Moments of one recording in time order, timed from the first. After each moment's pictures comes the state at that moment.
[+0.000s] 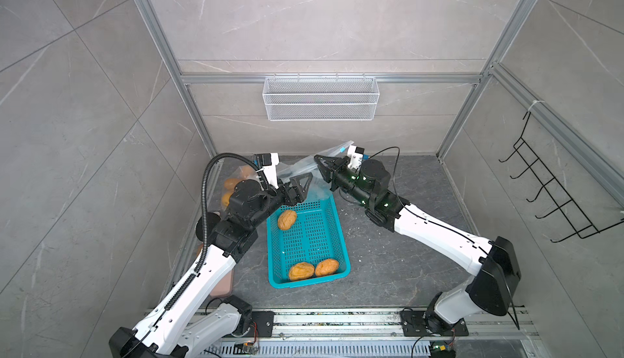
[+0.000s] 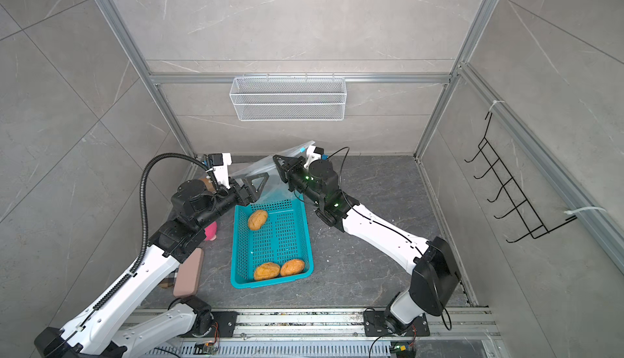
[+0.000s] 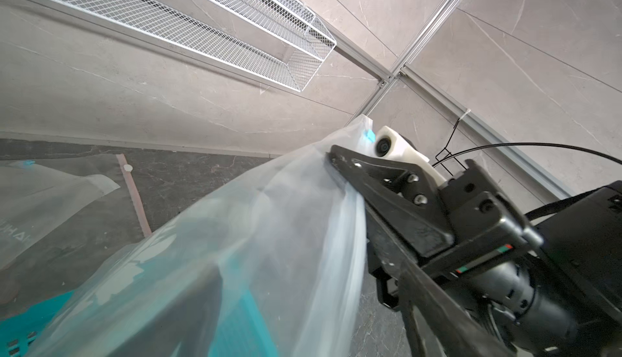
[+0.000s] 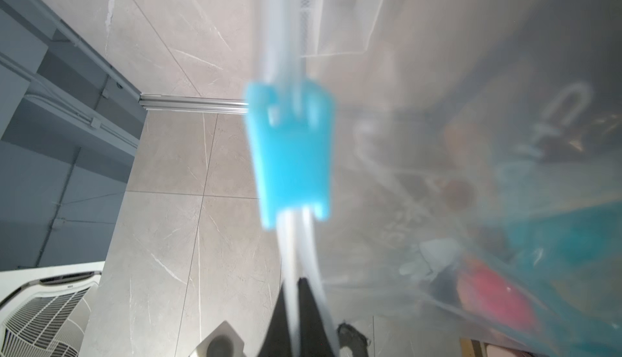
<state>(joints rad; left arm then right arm) -0.52 0.98 1.02 -0.11 0.17 -0.53 0.78 1.58 1.34 0.31 -0.01 1.52</state>
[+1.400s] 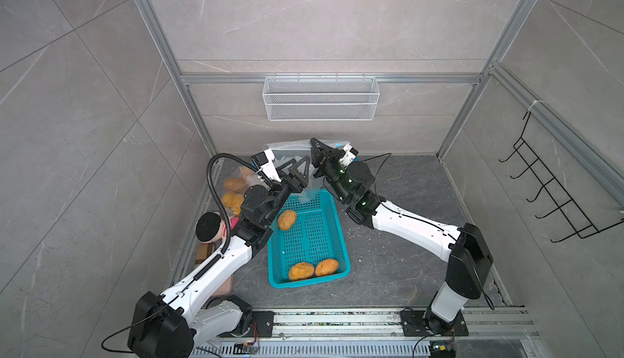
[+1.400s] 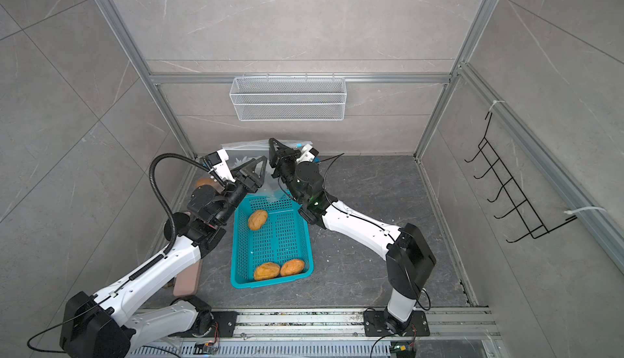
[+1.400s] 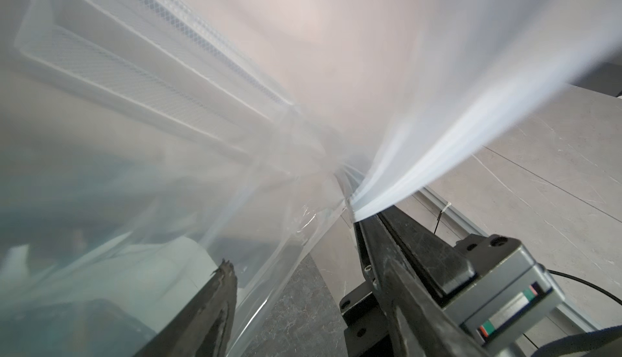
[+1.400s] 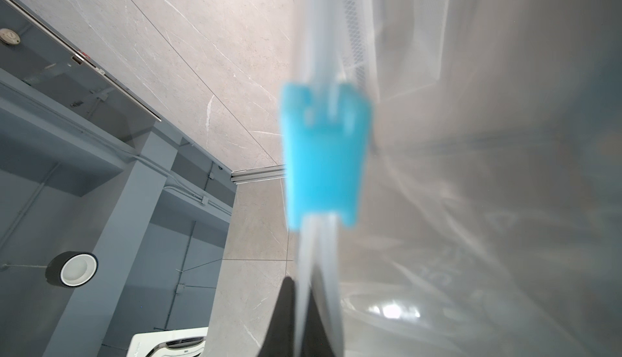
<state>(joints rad) -0.54 1.13 0.84 0.54 0.01 -0.68 0.84 1.74 1.43 0.62 0.28 1.75</state>
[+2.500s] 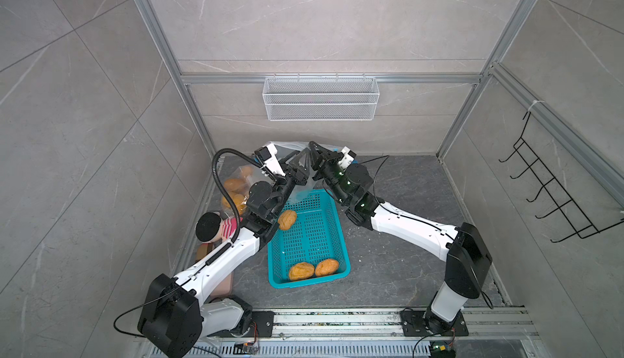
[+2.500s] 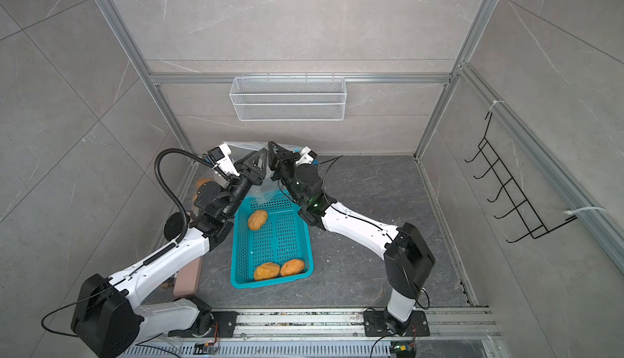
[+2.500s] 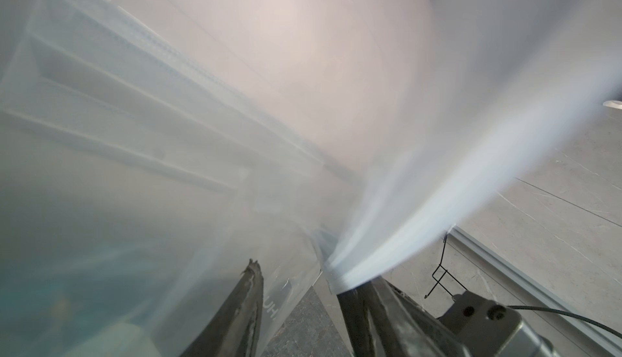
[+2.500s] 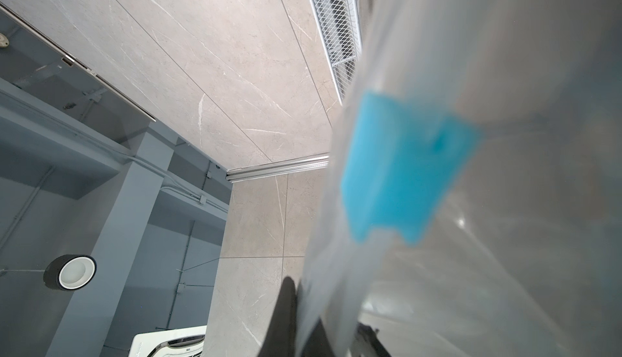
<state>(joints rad) -0.55 1.24 0.88 0.69 -0.04 -0.62 0.85 1.74 1.40 0.63 0.27 1.78</state>
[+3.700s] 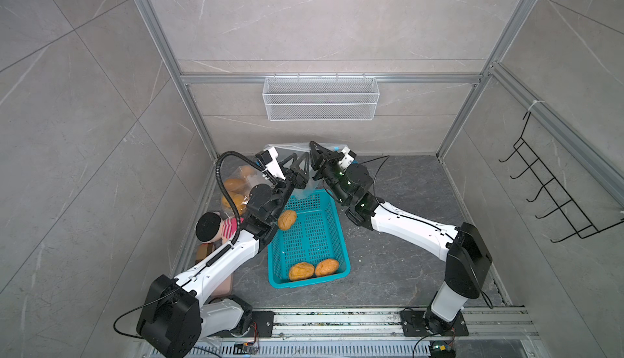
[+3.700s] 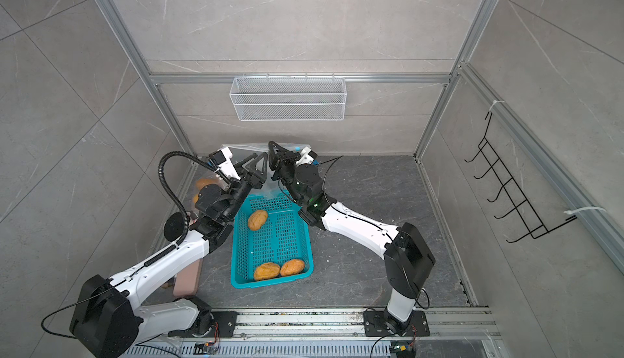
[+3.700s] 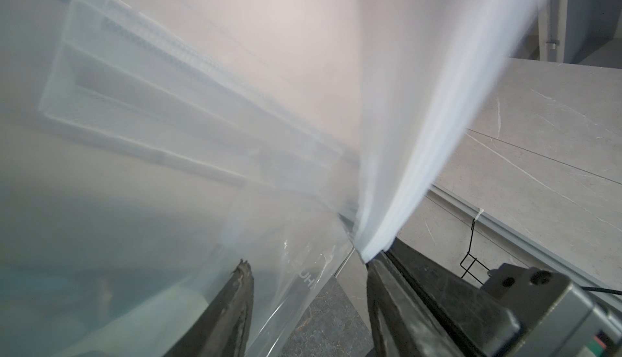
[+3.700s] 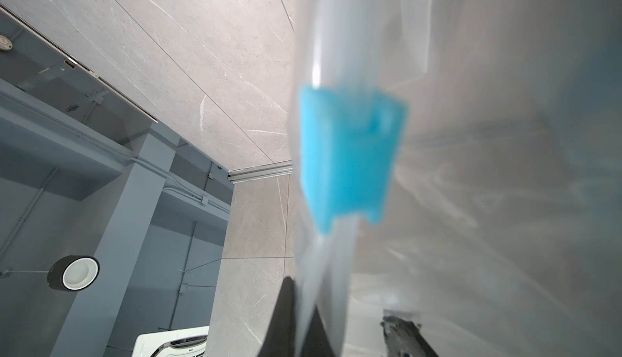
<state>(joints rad) -0.55 1.23 0.84 0.69 -0.05 -0.54 0.84 1.74 1.40 0.64 0.27 1.78</state>
